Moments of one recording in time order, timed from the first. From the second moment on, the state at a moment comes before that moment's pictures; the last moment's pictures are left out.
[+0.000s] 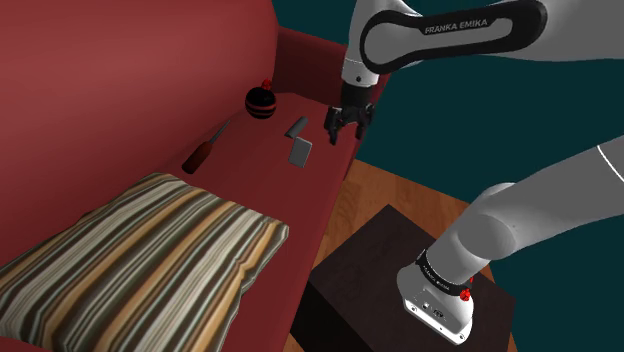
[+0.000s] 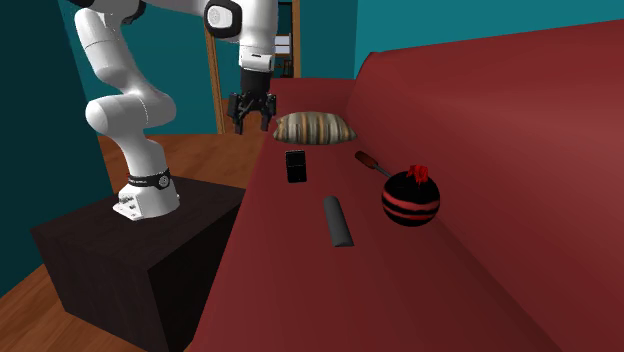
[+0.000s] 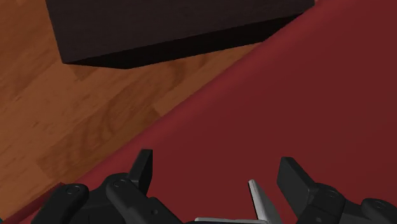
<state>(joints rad) -0.11 -0.38 0.20 -2.37 0.03 1.86 0.33</state>
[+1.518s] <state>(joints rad) -0.18 0.37 0.16 -1.78 -0.28 2.17 1.13</state>
